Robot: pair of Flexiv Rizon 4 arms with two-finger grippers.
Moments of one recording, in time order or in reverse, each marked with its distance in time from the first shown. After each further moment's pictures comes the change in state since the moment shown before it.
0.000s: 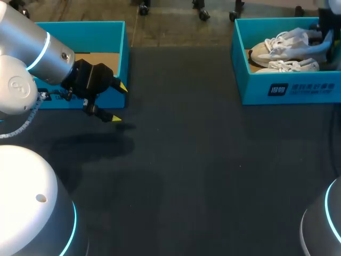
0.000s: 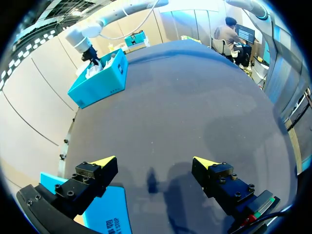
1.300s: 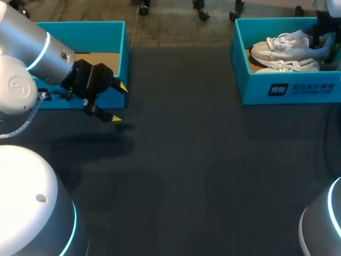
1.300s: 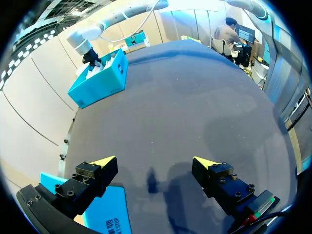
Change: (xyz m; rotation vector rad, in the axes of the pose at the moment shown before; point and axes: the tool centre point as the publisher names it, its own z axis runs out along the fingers) left arm 0.000 0.000 0.000 0.000 0.000 0.000; right arm 0.016 0.004 0.013 0.015 0.059 -0.012
